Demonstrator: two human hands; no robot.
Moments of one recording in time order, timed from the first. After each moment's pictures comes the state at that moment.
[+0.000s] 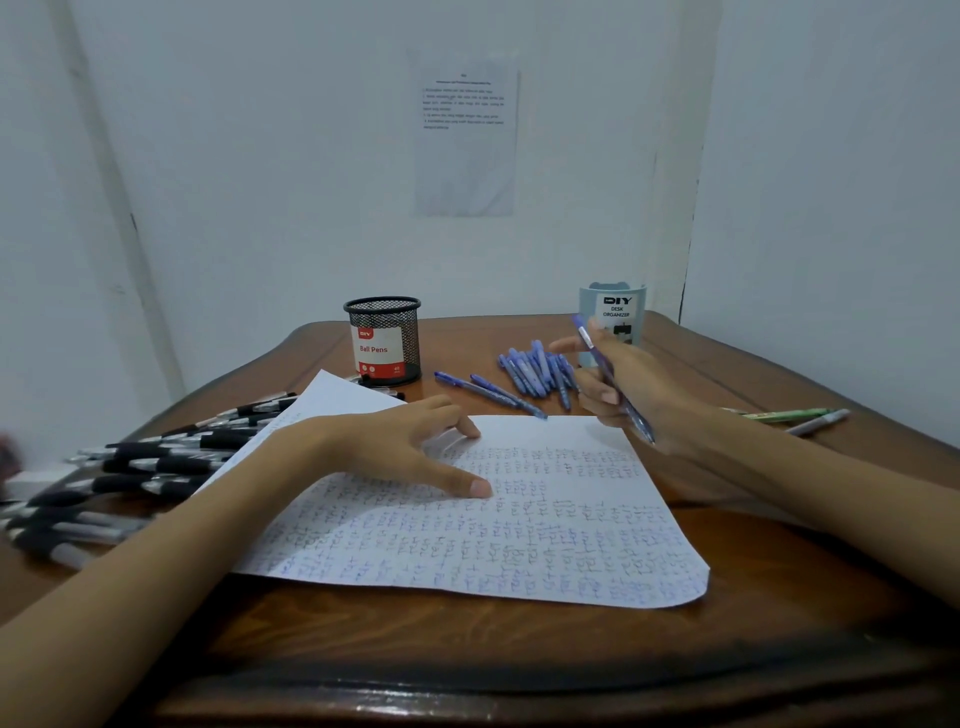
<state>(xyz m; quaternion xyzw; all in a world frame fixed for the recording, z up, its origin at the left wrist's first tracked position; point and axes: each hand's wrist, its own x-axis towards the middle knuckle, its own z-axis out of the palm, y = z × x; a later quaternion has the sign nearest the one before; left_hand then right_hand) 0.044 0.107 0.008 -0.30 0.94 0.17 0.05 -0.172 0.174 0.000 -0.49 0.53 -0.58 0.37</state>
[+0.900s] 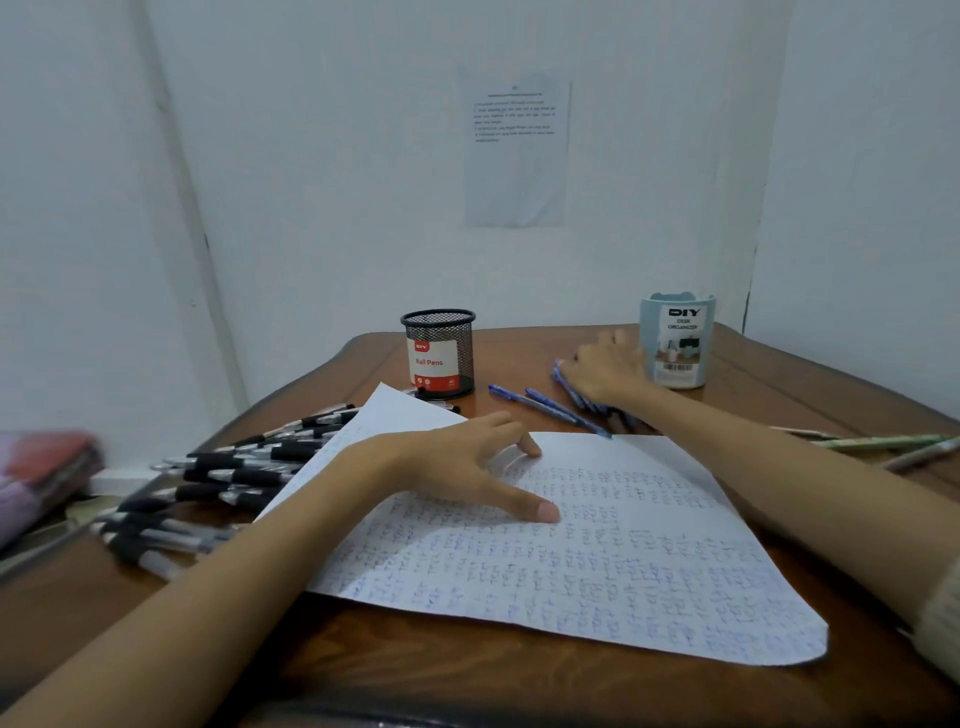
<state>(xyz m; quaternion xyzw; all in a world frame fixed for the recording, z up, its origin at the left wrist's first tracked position) 0.045 0.096 0.003 -0.30 0.94 0.17 0.04 -0.164 0.057 0.000 -0.57 0.80 -0.16 -0.08</state>
